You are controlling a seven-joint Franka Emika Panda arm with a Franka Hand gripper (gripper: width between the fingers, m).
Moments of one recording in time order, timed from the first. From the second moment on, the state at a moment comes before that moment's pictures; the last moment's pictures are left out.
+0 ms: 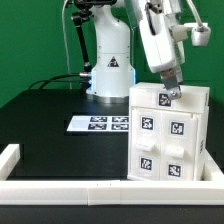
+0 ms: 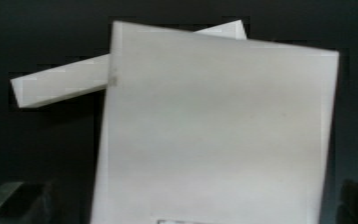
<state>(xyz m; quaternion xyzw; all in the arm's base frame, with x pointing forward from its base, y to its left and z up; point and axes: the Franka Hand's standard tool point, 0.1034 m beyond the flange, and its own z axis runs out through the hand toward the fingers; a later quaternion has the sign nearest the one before) 0.592 0.087 0.156 -0.61 0.77 0.04 0.18</state>
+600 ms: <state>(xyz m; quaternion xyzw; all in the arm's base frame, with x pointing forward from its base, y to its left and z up) 0.587 0.088 0.183 -0.64 0.75 0.02 0.19</state>
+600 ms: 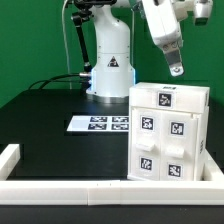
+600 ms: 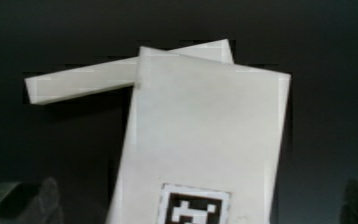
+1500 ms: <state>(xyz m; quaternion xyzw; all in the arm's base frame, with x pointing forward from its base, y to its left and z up) 0.583 0.098 0.184 -0.91 0.38 0.00 0.14</state>
